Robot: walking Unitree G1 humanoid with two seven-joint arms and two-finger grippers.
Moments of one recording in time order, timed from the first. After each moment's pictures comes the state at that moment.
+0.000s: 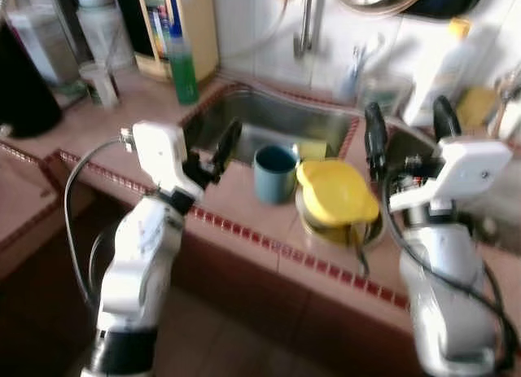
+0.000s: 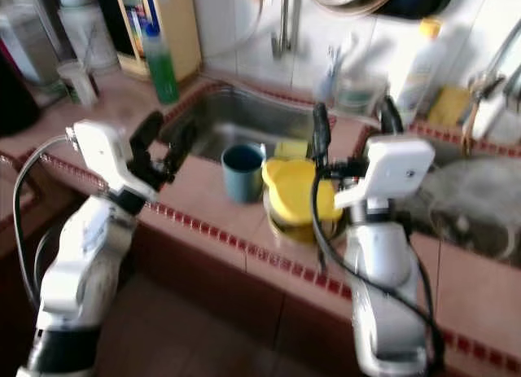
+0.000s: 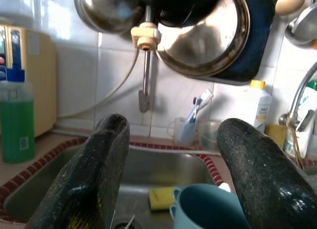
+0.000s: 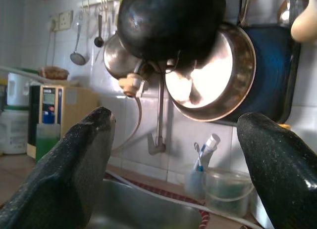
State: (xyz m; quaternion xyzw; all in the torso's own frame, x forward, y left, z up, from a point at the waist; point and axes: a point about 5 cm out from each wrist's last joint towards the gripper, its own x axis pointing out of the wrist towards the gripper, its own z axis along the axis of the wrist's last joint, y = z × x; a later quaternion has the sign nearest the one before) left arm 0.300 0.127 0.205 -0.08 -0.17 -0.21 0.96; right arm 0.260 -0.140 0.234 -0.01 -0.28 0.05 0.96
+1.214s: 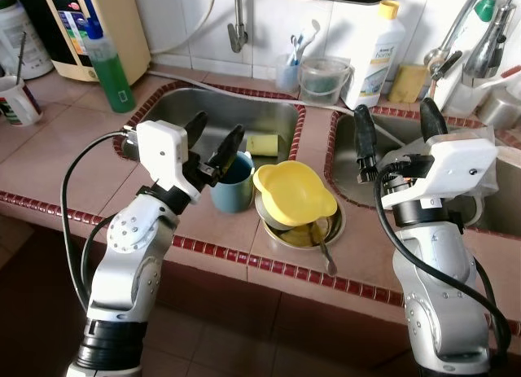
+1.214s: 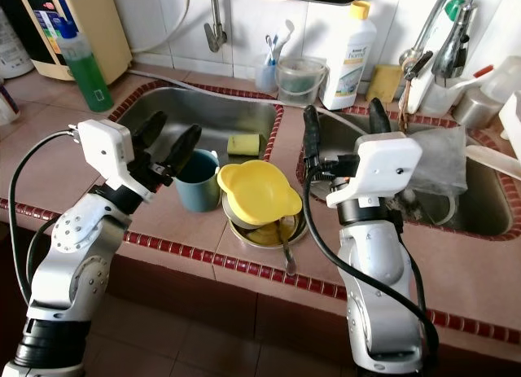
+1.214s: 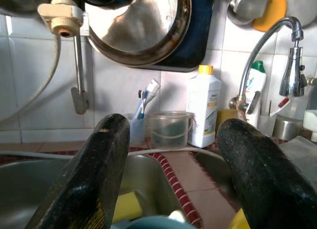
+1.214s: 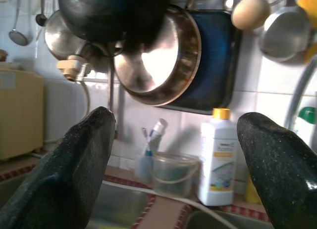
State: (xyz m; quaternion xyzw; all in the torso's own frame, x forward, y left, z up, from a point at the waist) left arm 0.303 0.129 0.212 -0.04 -0.18 -0.25 0.95; right arm 0.263 -0.143 0.235 -0.01 -0.27 0.05 0.96
